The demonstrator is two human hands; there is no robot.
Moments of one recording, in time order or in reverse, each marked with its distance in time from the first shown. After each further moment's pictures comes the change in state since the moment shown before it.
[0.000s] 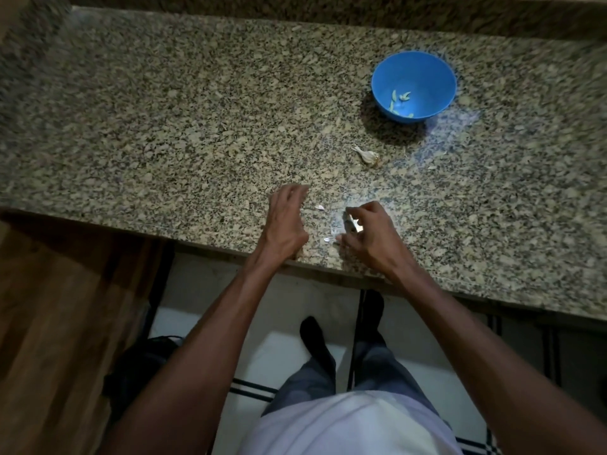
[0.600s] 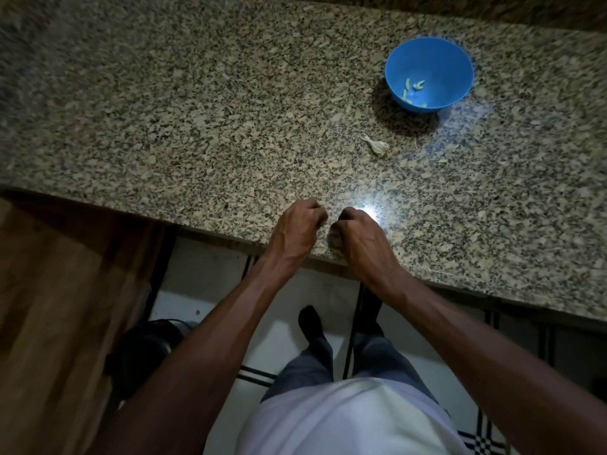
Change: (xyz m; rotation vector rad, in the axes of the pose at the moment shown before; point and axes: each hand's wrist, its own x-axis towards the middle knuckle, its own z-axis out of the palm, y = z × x) left_hand -0.017 -0.007 0.019 0.186 -0.006 0.226; right_hand -0.012 -0.020 0.028 -0.185 -0.003 -0.247
